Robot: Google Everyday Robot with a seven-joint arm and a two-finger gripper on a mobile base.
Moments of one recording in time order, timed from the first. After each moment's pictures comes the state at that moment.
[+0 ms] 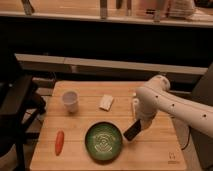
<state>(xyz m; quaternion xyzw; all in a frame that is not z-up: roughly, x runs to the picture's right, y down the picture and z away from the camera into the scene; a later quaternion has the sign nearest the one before) 0.184 0.160 0.725 -0.32 -0.05 -0.16 0.93</state>
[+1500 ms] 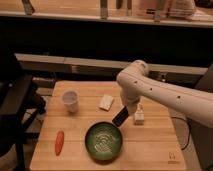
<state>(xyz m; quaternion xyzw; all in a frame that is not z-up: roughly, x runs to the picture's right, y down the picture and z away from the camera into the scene) 0.125 0.095 0.743 -0.29 -0.04 -0.21 0.93</state>
